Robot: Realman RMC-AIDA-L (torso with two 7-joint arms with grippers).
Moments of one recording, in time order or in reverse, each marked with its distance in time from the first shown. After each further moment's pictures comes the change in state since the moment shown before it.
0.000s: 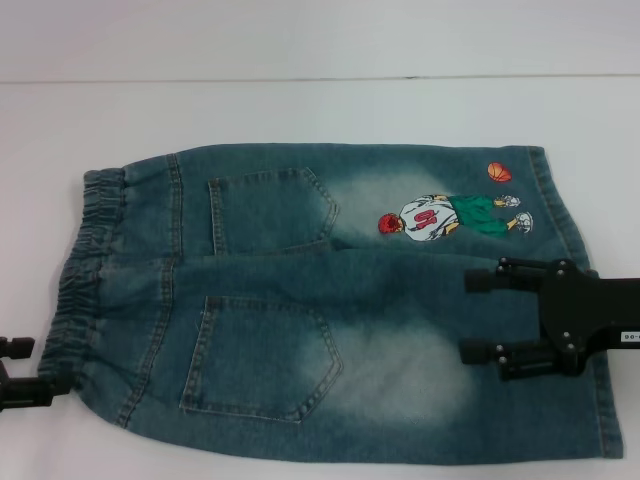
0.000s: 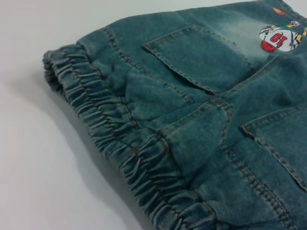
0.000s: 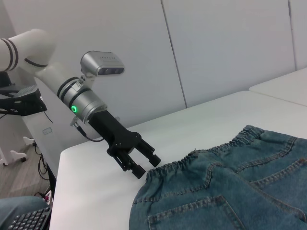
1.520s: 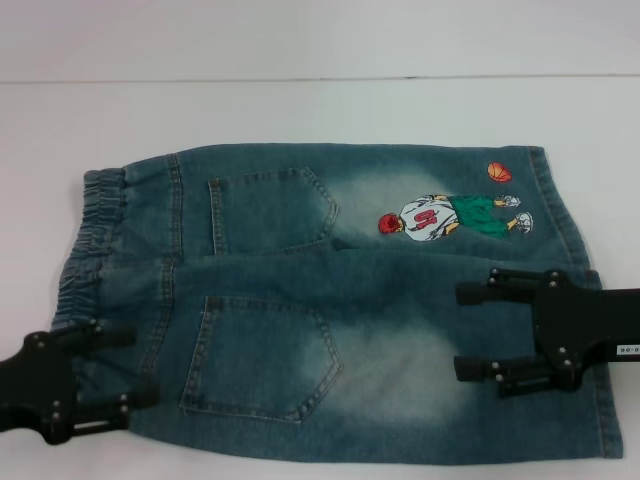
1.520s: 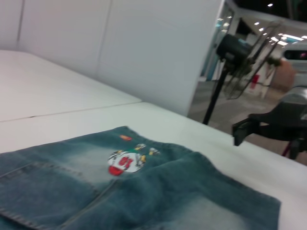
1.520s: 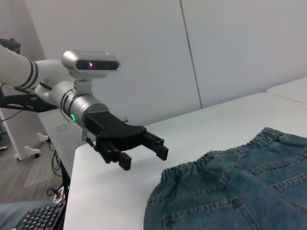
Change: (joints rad) left arm 0.006 0.057 -0.129 -0.393 -0.209 0.239 0.437; right arm -0.002 0.004 -0.018 0.011 -0.001 -0.020 -0.037
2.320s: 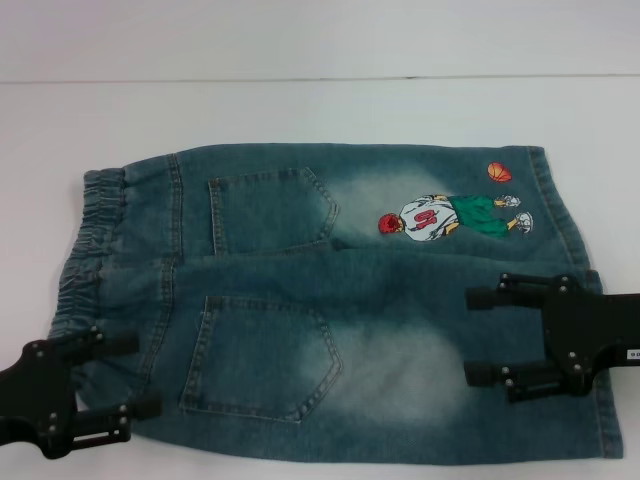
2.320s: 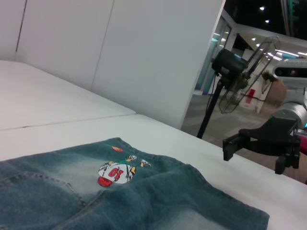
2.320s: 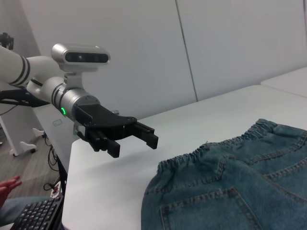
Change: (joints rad) left arm 0.016 -0.005 -0.025 -0.012 0.000 0.054 0.013; right arm -0.016 -0.002 -0.004 -0.026 -0.007 -0.006 0.014
